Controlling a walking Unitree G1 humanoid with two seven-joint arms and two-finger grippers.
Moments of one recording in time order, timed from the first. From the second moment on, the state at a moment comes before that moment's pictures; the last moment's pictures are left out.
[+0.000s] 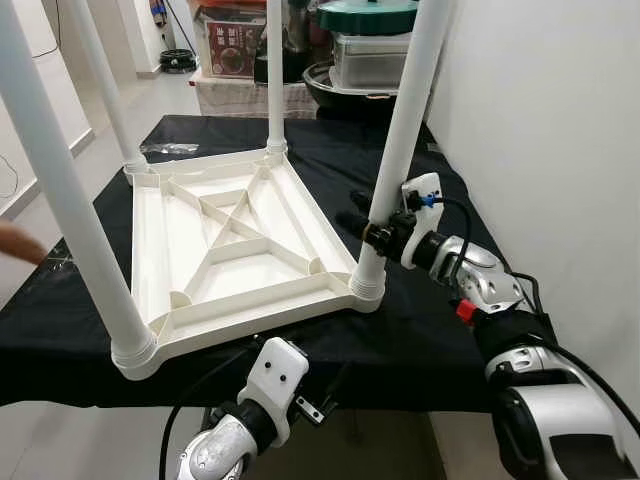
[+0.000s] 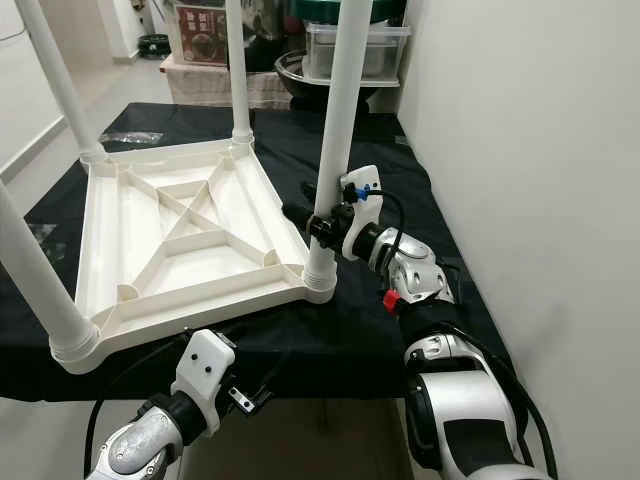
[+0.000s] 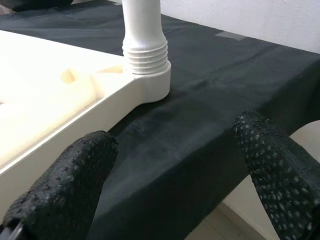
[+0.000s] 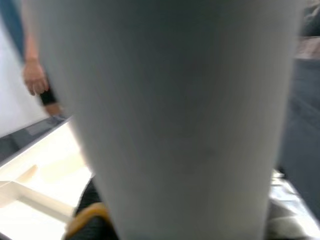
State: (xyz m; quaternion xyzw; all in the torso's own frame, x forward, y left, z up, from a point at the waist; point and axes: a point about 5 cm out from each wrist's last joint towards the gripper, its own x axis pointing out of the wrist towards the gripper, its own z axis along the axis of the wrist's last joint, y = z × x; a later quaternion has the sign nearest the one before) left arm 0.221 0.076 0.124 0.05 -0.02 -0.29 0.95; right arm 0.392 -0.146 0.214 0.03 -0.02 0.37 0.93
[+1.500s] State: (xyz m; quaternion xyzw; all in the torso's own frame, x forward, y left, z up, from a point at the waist) left arm 0.234 0.068 0.121 0.01 0.00 -0.29 0.96; right arm 0.390 -0.099 0.212 0.03 -0.06 -0.03 1.00
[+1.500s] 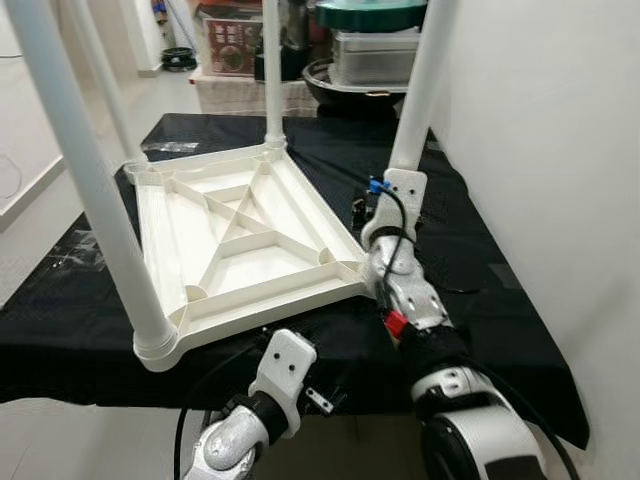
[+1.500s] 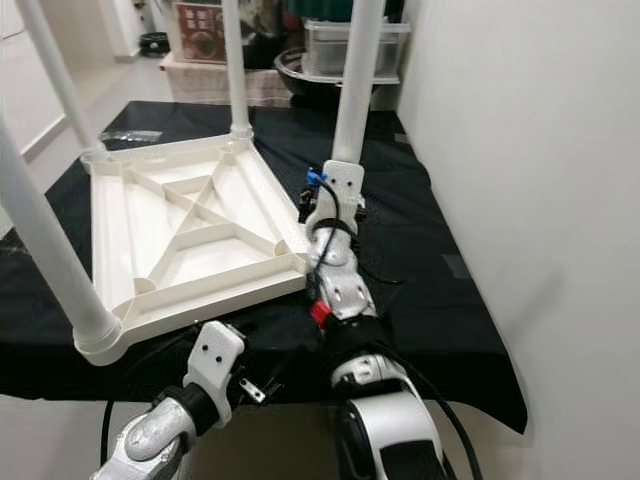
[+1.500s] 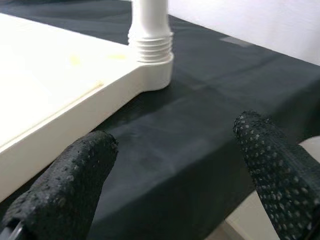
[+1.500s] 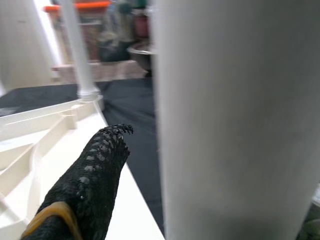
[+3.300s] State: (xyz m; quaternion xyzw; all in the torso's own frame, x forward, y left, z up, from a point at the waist) left arm 0.225 0.087 0.155 0.07 -0.14 -0.18 0.97; right arm 0.414 -0.137 0.214 0.01 -0.01 -0.01 1.00
